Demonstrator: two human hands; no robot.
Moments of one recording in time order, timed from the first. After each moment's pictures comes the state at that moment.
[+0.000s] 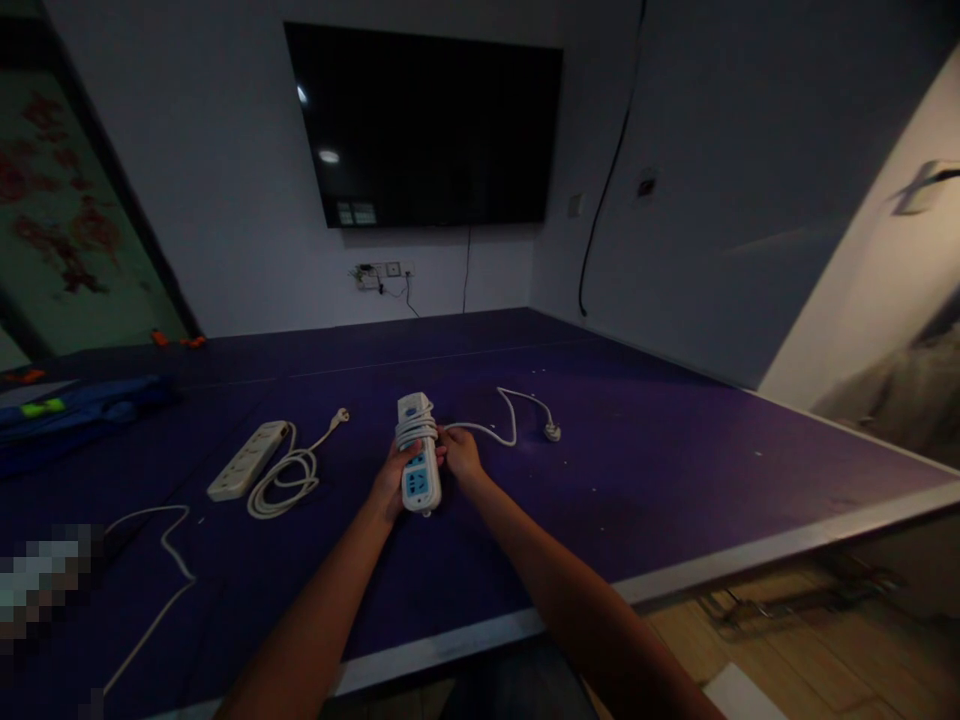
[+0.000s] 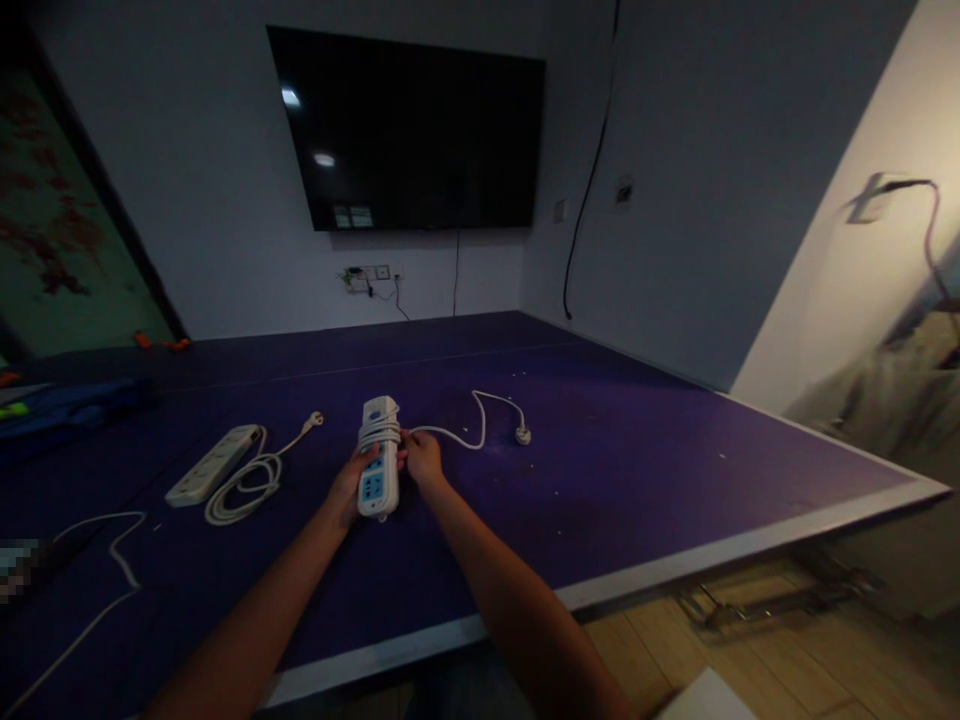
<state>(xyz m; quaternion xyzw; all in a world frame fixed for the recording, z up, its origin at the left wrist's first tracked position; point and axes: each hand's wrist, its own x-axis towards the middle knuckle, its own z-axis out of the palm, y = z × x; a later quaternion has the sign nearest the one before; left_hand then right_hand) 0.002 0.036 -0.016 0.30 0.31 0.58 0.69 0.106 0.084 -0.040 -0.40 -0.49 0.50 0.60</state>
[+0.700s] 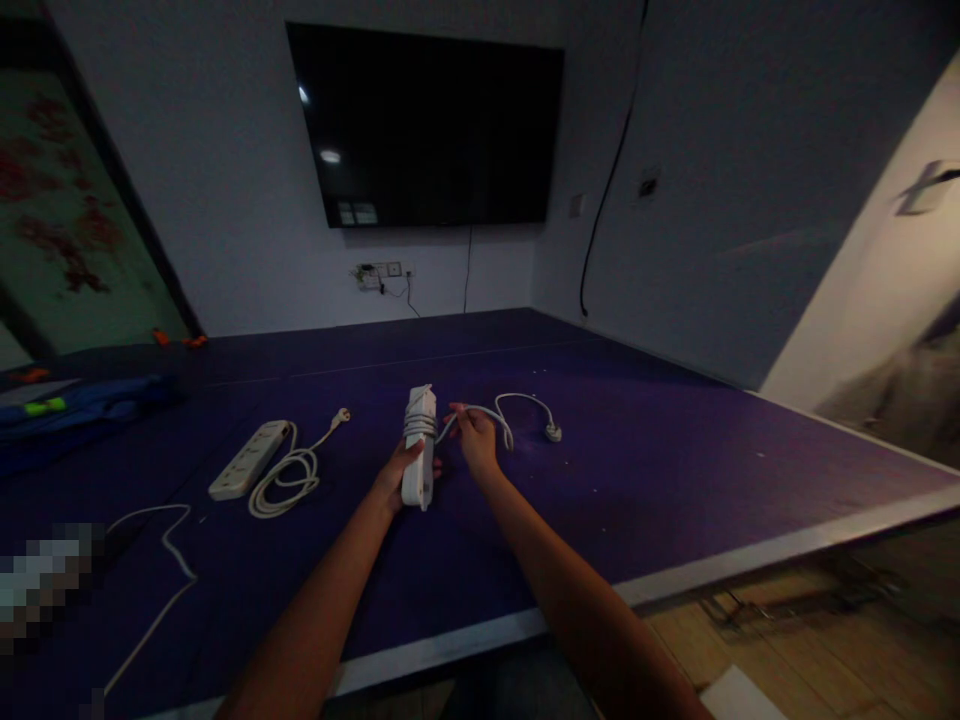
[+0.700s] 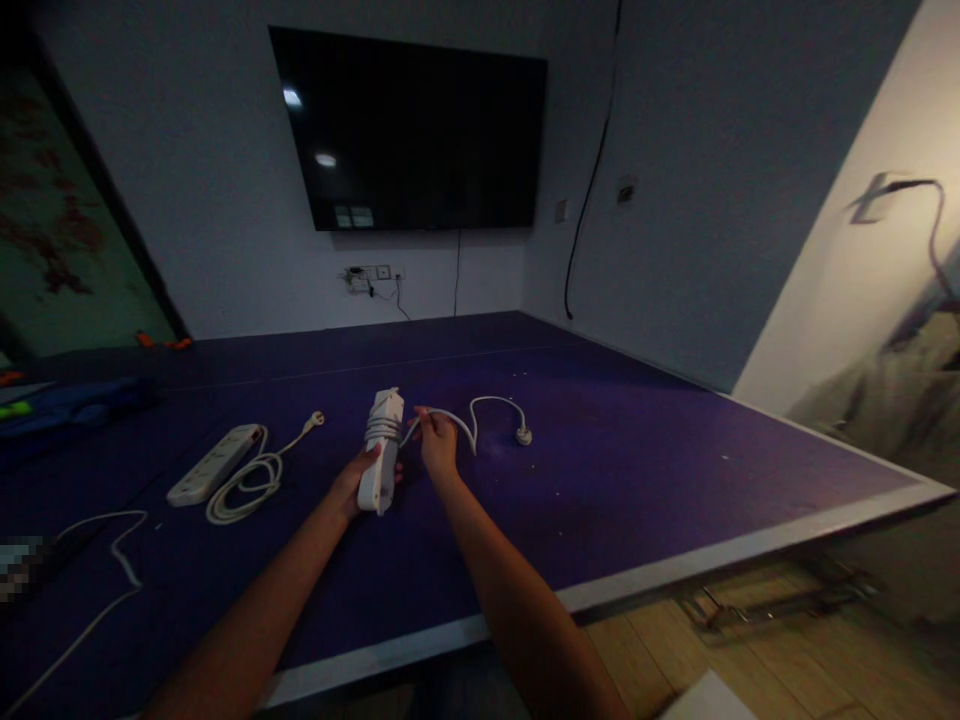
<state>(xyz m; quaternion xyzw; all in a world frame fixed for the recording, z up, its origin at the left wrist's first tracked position) -0.004 0.038 -0.019 0.31 0.37 0.53 0.69 0.132 0.089 -0.020 -0.38 -0.50 0.36 0.69</state>
